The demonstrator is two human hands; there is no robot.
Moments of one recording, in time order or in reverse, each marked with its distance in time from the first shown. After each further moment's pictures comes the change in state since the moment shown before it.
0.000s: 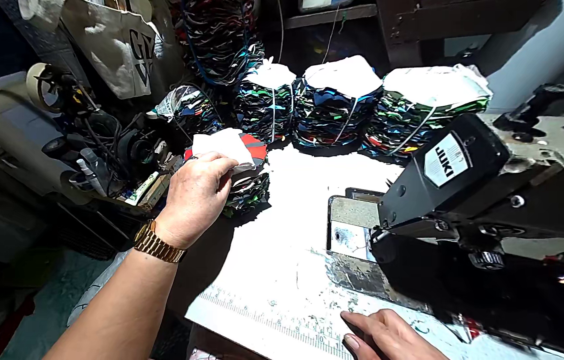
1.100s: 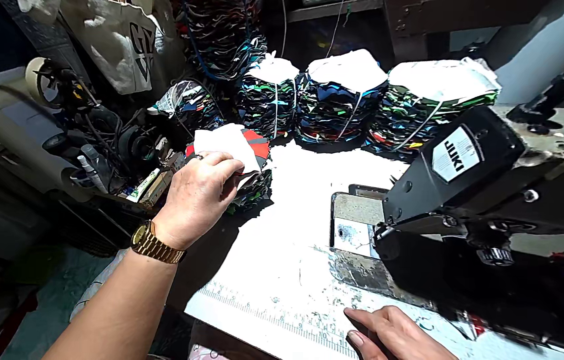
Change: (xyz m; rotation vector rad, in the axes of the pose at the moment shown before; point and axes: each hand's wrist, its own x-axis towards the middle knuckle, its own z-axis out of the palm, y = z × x) left_hand -0.006 -0.005 0.000 0.056 -0.005 0.142; right_hand 0.000 0.001 0.000 0.013 -0.006 0.002
